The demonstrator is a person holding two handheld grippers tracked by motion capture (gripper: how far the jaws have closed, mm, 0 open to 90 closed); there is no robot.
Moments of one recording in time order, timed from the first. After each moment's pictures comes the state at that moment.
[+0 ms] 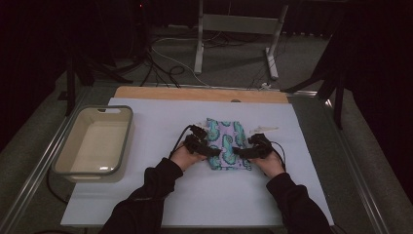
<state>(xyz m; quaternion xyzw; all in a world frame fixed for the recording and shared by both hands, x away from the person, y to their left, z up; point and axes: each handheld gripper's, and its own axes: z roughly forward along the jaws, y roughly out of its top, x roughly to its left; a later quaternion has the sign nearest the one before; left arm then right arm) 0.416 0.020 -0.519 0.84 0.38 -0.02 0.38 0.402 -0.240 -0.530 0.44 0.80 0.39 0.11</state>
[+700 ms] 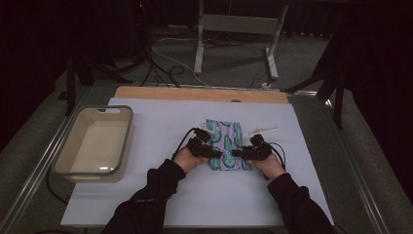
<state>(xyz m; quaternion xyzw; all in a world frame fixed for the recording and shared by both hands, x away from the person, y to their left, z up) 0.408 0.010 -0.518 0.85 0.36 -0.06 0.38 0.393 -0.236 -0.523 0.43 0.81 0.40 0.01</state>
